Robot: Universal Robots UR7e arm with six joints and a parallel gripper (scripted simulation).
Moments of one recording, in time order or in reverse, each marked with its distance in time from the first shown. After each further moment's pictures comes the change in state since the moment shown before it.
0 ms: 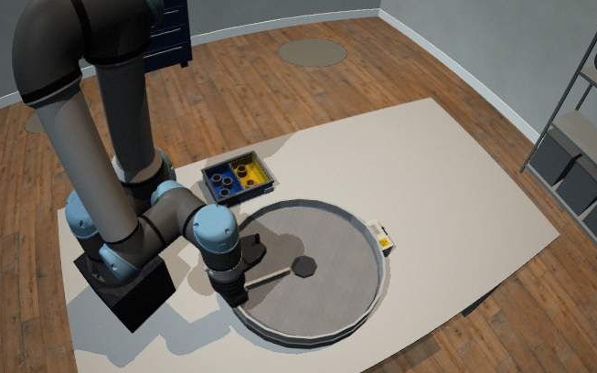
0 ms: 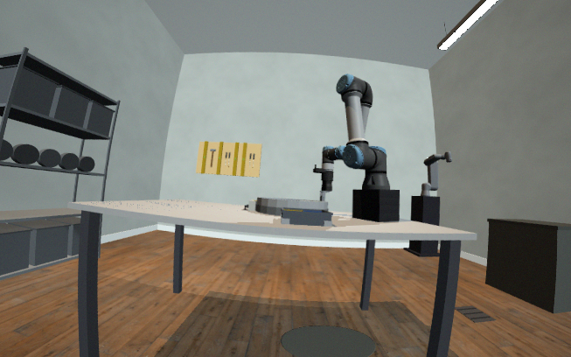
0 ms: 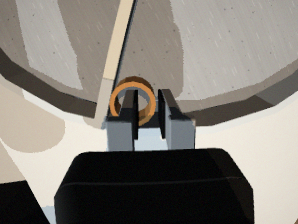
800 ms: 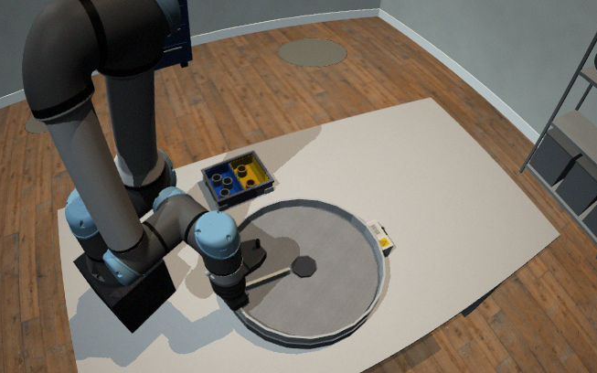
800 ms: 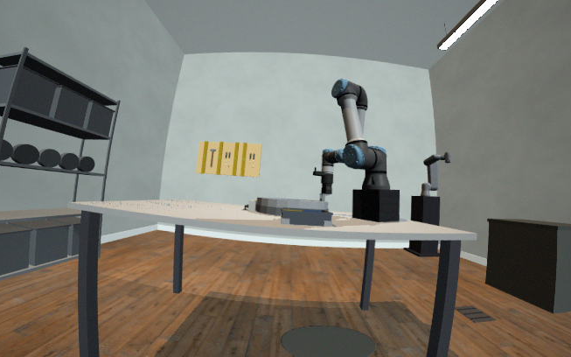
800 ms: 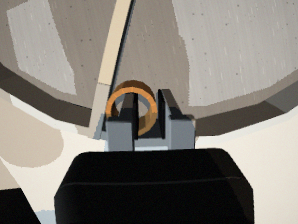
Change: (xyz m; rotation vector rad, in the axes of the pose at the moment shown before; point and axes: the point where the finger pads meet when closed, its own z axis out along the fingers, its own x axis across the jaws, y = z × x) arm 0.000 0.000 0.018 0.000 0.000 0.000
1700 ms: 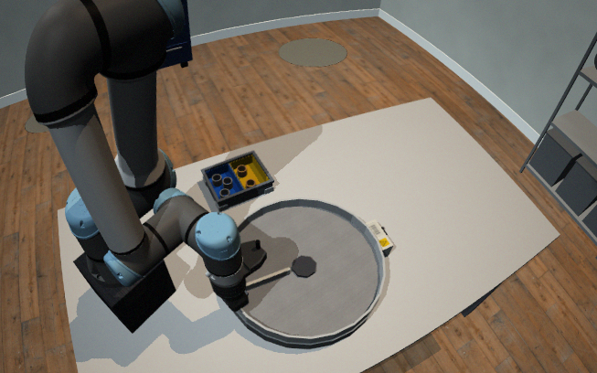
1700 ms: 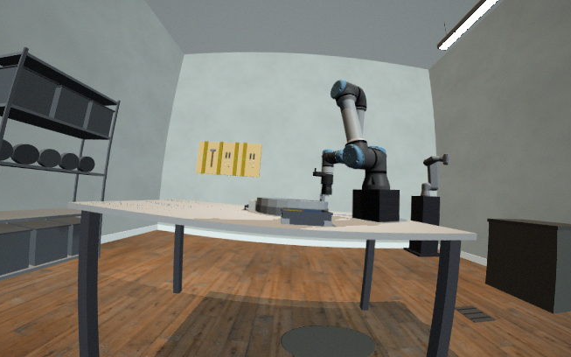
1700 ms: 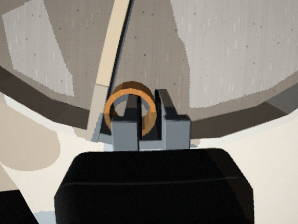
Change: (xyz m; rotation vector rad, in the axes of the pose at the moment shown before) arm 0.001 0.000 0.004 0.000 0.002 0.000
